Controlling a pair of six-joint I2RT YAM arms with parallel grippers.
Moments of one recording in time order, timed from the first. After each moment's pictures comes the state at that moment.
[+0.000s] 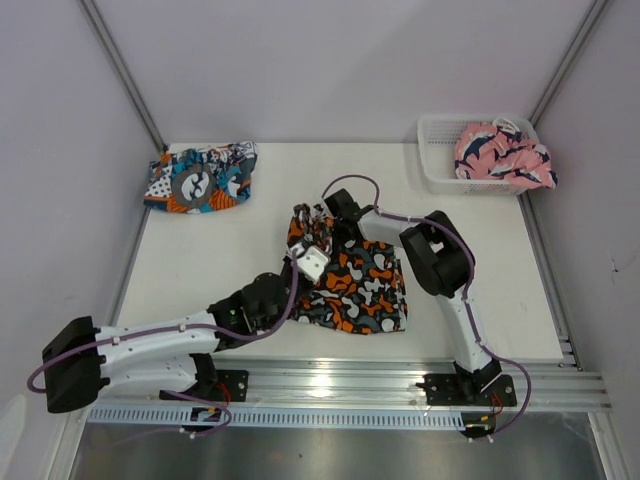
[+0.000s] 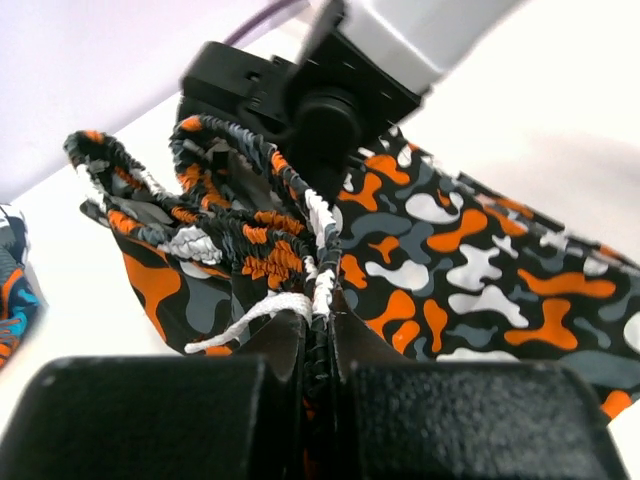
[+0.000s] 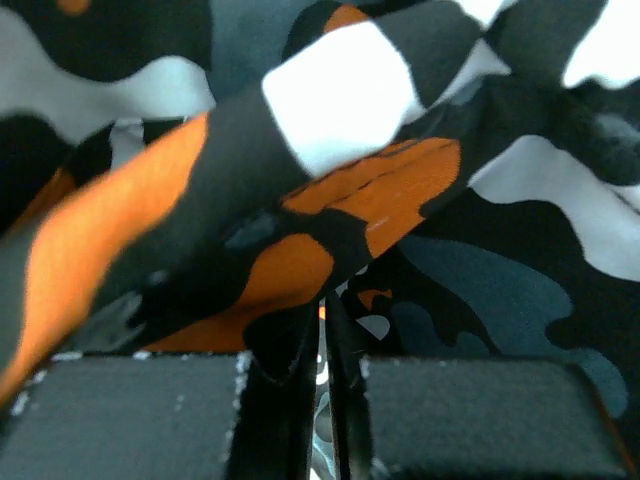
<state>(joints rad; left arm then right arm) -1.09 1.00 0.51 0.38 -0.47 0.14 0.64 2.27 1.56 -0.30 -0.66 0.68</state>
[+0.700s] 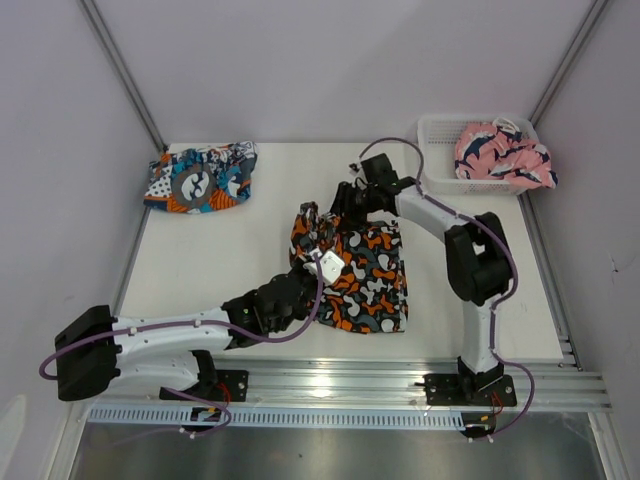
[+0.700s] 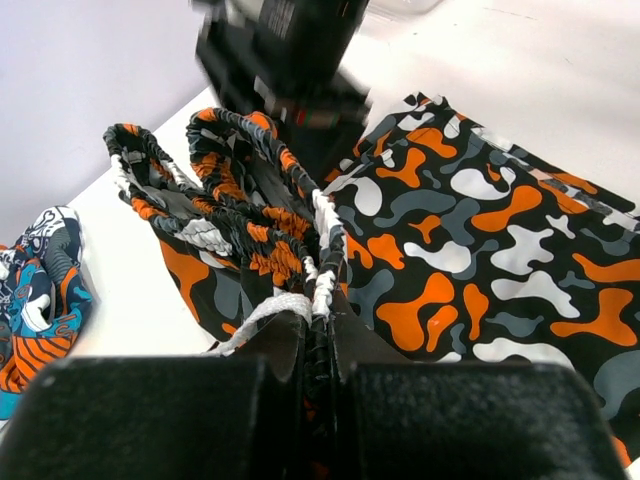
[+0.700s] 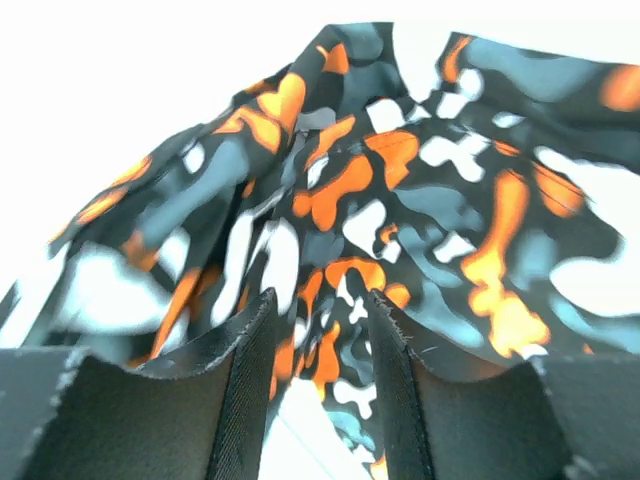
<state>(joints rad) -1.16 1.13 0.56 0.39 -0.59 0.26 0.49 2.06 1.58 -0.41 -0.59 0.68</state>
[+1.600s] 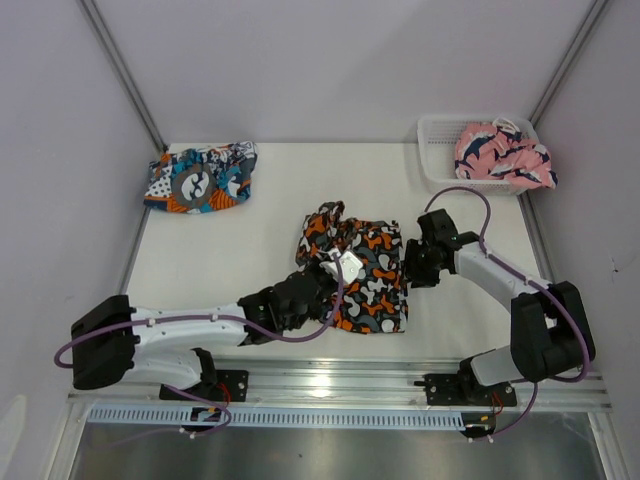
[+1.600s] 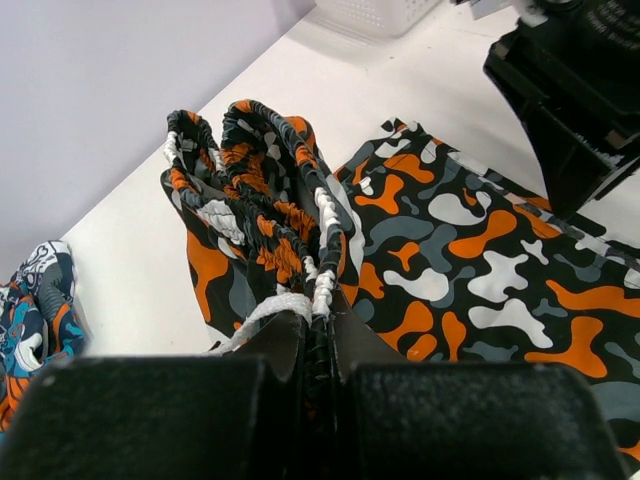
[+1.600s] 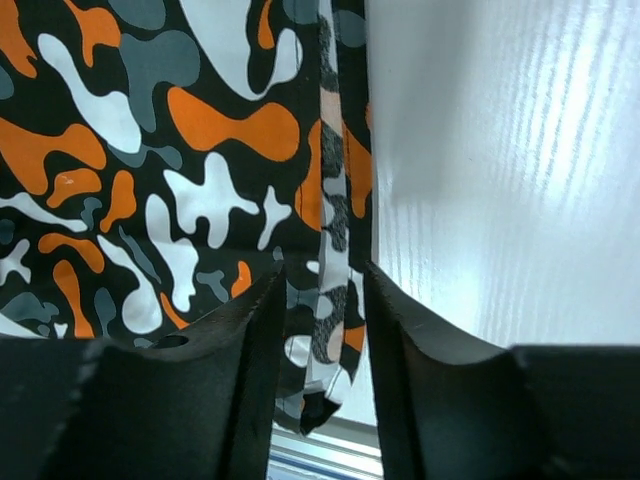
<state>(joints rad) -1.19 1.23 0.65 0.42 -0.60 0.30 0.33 1.43 0.85 -0.58 -0.15 0.49</state>
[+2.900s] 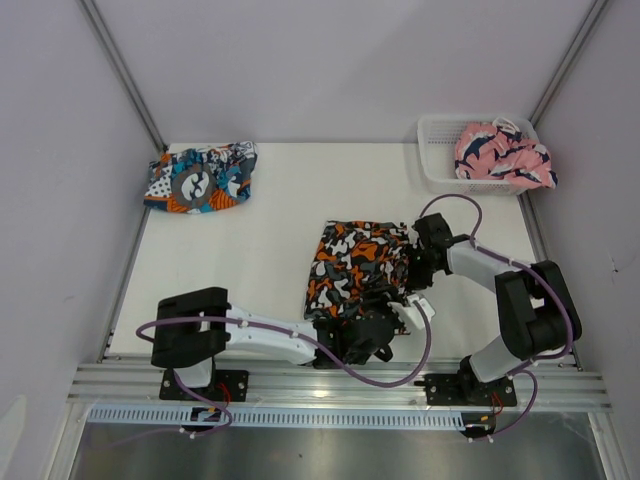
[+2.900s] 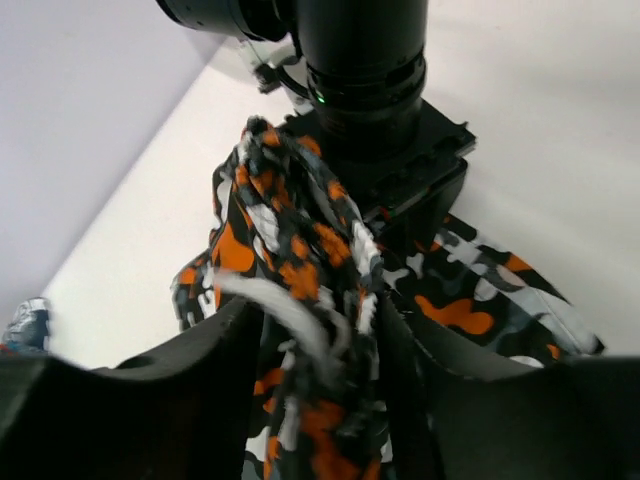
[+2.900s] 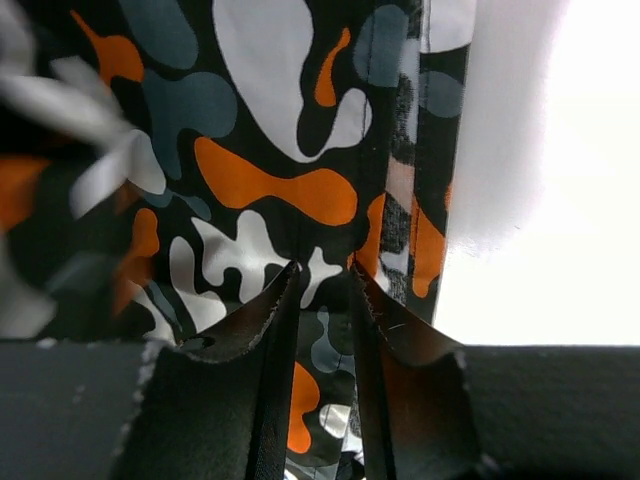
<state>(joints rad) -1.47 1.72 0.95 0.49 -0.84 0.37 0.31 1.56 0.81 -0.43 -0.25 0.50</state>
